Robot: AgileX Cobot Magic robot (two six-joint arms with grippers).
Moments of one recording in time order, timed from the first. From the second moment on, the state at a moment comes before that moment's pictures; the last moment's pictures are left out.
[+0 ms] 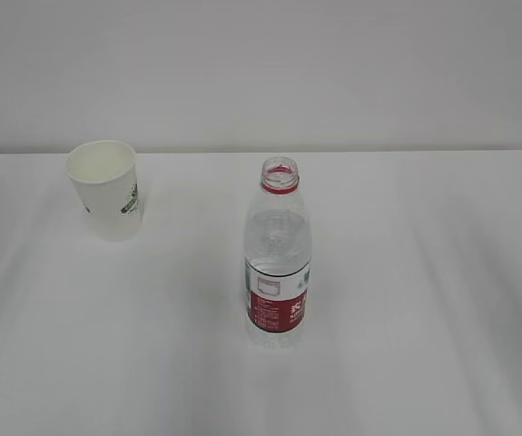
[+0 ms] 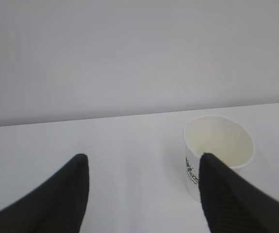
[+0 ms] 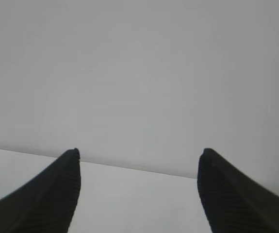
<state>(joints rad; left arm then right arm) -0.03 1.06 -0.55 0.08 -0.12 -0.08 0.10 0.95 -0.53 -0.04 -0.22 -0.06</state>
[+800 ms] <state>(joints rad) -0.03 1.28 -0.43 0.08 -0.39 -0.08 0.10 1.13 -0.36 -0.12 -0.57 -0.05</state>
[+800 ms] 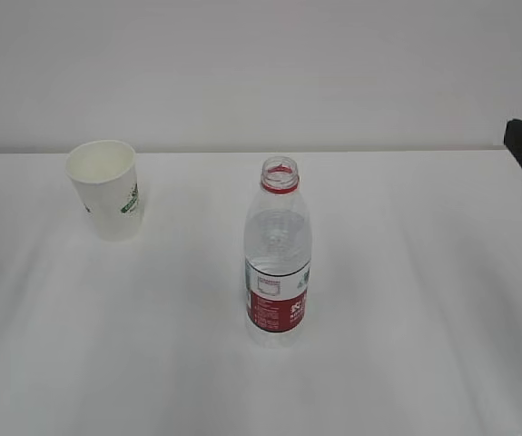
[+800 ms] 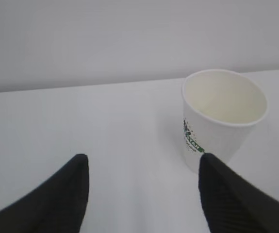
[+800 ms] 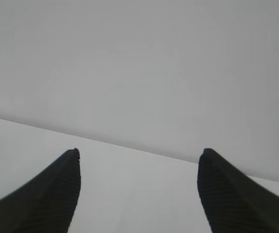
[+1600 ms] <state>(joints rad) -0.03 1.59 -0.03 0.18 -1.13 -0.11 0.10 1.30 -0.14 -0.19 -0.94 0.00</state>
